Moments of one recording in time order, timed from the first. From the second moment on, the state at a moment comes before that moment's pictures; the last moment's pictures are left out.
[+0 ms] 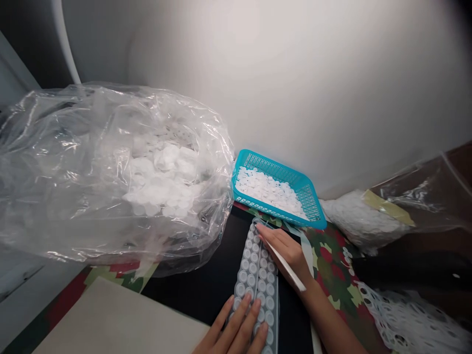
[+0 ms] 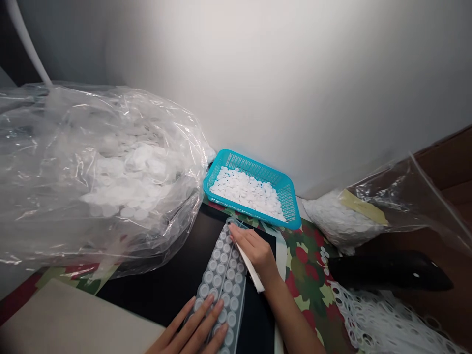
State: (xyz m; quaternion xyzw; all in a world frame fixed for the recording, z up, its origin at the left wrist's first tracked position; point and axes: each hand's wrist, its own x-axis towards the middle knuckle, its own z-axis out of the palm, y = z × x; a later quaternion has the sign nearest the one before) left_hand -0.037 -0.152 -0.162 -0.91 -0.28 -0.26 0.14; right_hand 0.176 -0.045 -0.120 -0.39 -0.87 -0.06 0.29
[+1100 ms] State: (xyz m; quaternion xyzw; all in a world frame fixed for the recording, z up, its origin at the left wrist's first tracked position) left_hand -0.008 -0.062 -0.104 -0.94 -0.30 -0.10 0.11; right_hand 0.183 -0.046 -0.123 -0.36 -0.88 0.00 0.31
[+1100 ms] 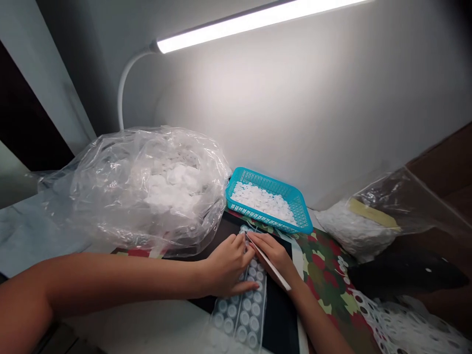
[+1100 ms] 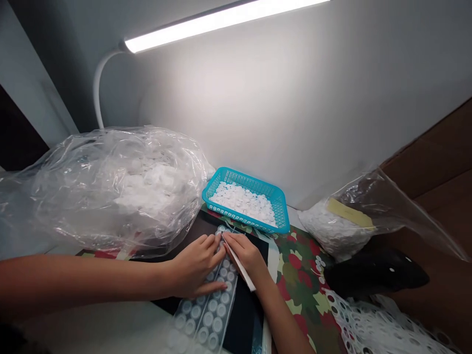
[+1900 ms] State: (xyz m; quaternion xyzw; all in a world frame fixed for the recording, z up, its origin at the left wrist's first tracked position) left_hand -0.024 -0.044 -0.112 -0.96 -0.24 -0.14 0.02; right_hand 0.178 -0.042 -0.114 -0.43 -0.85 0.06 0.30
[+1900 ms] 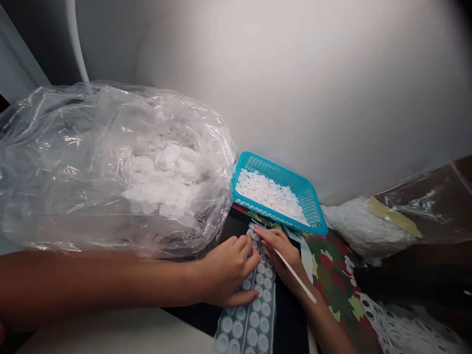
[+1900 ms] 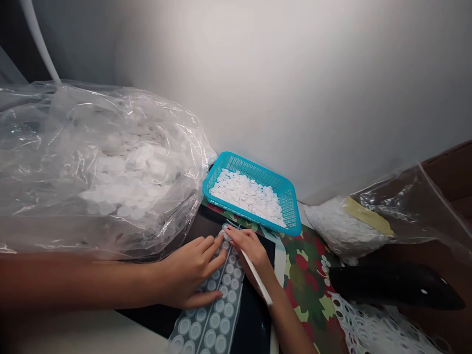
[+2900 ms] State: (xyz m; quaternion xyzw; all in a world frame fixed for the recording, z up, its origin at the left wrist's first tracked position) left_hand -0.025 -0.042 -0.116 -0.95 -0.26 -0.17 0.00; right_hand 0.187 -0.037 -0.116 -0.40 -0.90 -0.03 0.15
